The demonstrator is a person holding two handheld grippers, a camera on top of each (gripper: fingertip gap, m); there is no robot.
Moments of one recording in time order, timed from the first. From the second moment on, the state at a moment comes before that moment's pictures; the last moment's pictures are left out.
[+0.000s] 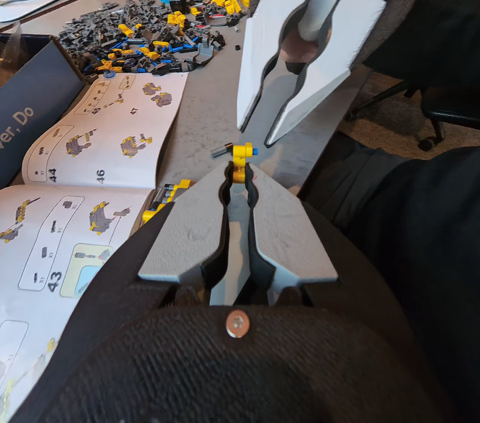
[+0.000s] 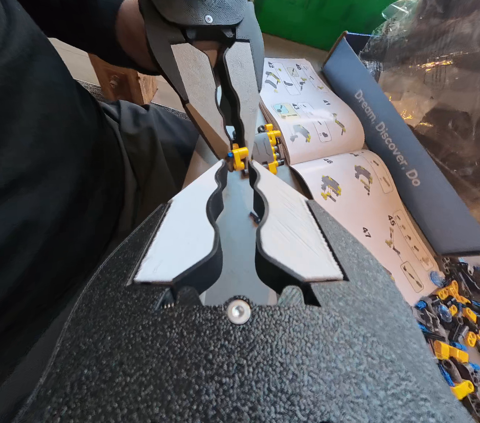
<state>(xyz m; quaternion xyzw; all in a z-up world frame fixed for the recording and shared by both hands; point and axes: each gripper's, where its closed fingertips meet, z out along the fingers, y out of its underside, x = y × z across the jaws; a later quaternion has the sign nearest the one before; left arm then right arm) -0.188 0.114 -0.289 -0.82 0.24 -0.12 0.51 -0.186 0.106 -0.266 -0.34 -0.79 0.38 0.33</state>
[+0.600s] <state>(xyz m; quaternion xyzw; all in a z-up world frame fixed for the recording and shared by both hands) -0.167 0.104 -0.285 -0.78 0.28 -0.18 0.52 -0.175 0.089 -0.271 -0.35 -0.77 0.43 0.31</state>
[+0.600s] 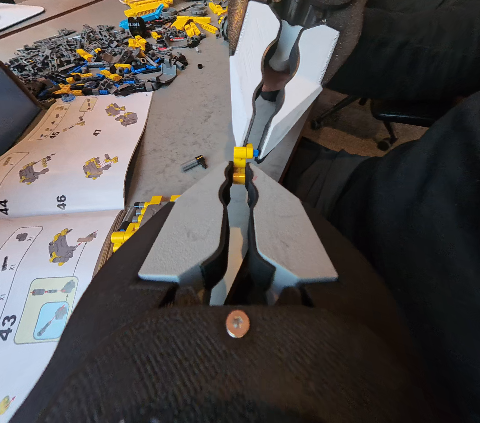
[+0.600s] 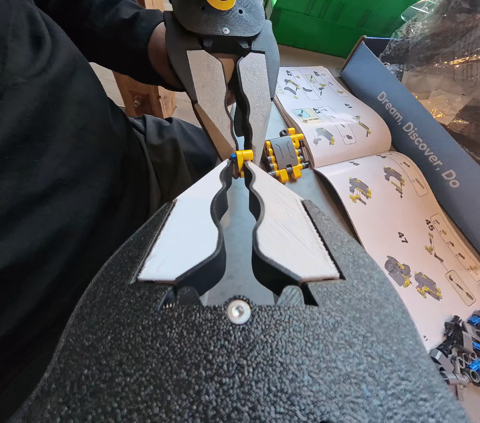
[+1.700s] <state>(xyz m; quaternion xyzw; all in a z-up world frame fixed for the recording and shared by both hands) -0.169 0.109 -0.291 -0.78 0.26 -0.20 0.53 -0.179 0.094 -0.277 -0.35 -0.77 0.44 0.30</state>
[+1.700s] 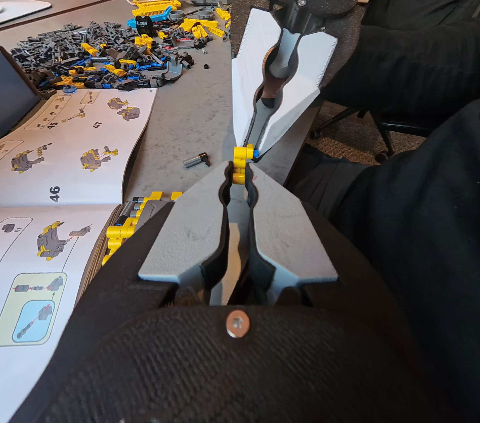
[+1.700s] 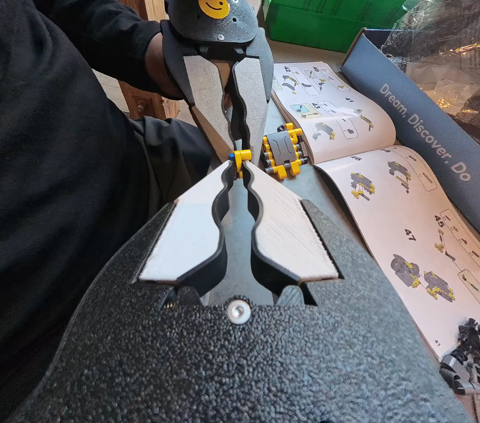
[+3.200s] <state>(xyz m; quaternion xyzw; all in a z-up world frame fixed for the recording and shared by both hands) -0.178 0.115 -0.304 -0.82 0.20 -0.15 0.51 -0.157 0.144 -0.319 -0.50 -0.76 0.34 0.24</state>
